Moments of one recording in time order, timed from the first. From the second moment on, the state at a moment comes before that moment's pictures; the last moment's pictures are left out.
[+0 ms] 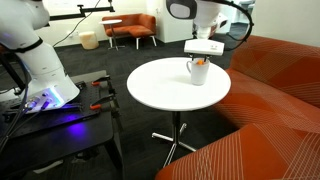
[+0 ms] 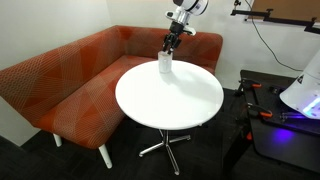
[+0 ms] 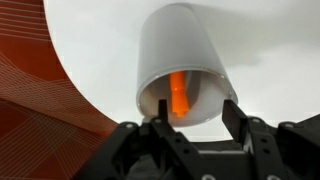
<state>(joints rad) -0.27 0.53 -0.06 -1.86 0.80 2.39 -1.79</state>
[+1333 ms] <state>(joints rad) -0.28 0.61 -0.03 -1.80 0.76 2.39 -1.79</state>
